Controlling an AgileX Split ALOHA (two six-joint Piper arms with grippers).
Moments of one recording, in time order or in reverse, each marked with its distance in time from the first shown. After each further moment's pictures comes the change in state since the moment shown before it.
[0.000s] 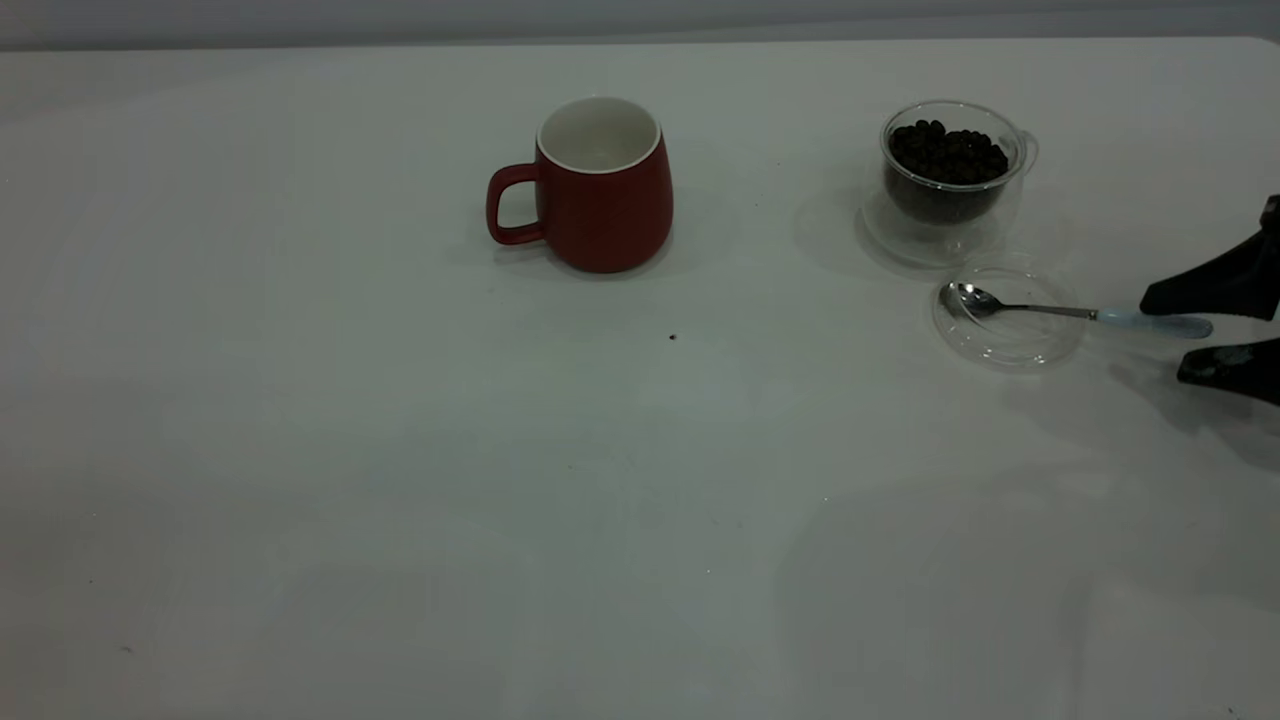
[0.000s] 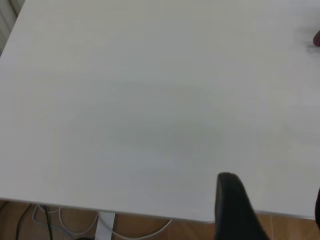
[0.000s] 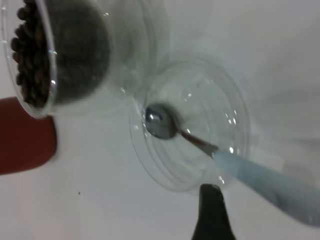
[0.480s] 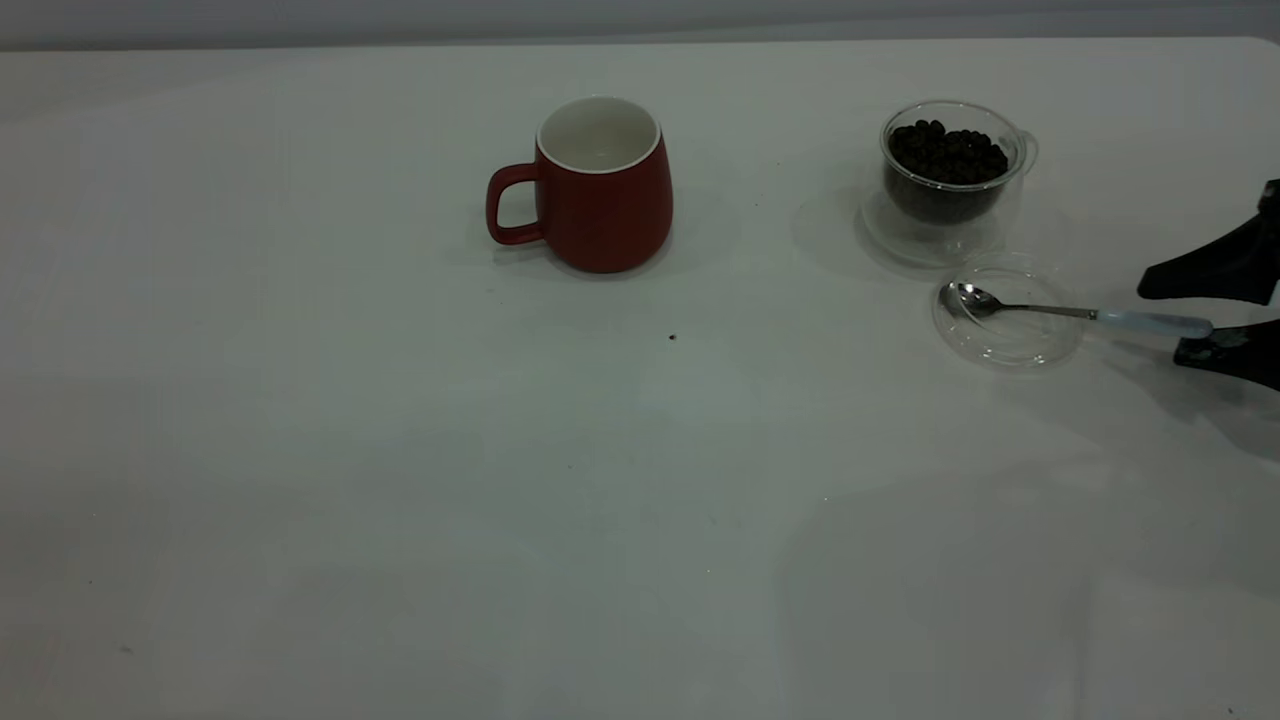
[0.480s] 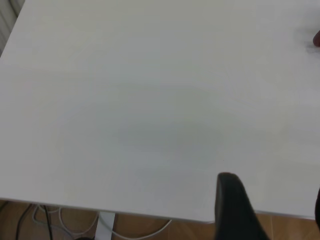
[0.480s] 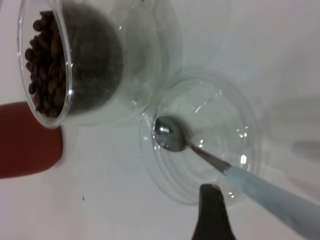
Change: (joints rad) left arm 0.000 0.000 0.000 0.000 0.000 -0.002; right arm 0.016 0.001 -0.019 0.000 0.010 -0.004
